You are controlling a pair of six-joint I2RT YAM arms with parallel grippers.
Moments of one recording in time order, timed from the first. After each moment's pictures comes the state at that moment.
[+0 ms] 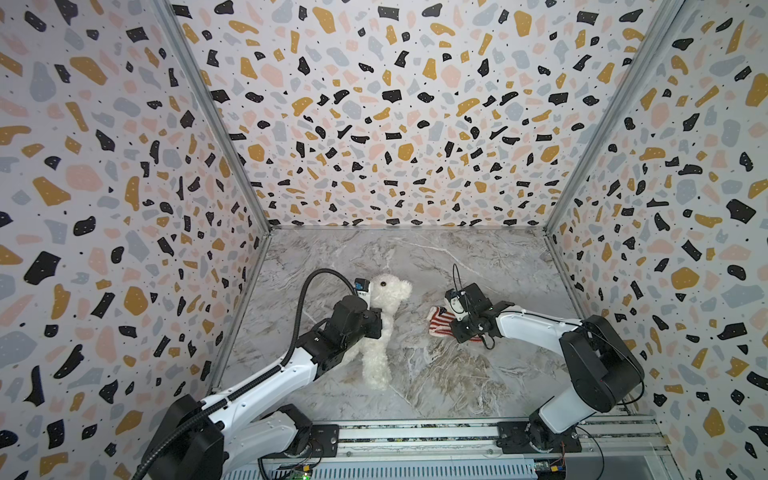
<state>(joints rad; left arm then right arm) -0.66 1.09 0.61 -0.10 -0.09 -0.42 0.57 1.59 0.82 -0.37 -0.03 0.04</state>
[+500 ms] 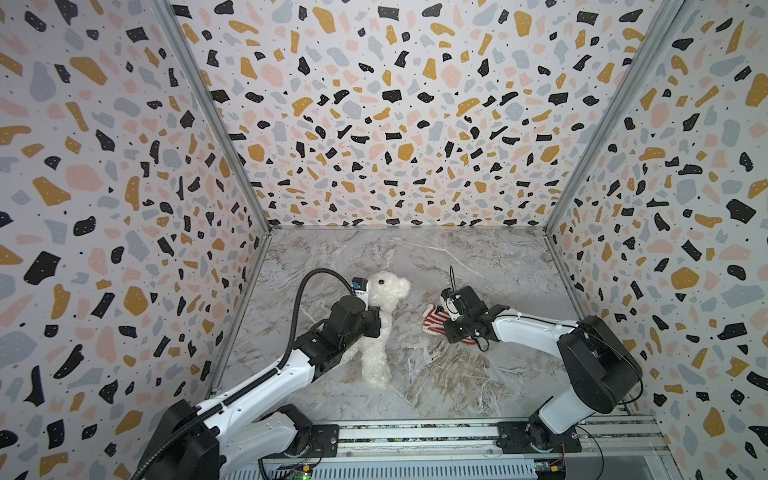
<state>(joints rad) -0.66 1.06 0.61 -0.10 -0.11 -0.42 0.62 1.58 0.79 -0.25 -0.05 0.19</state>
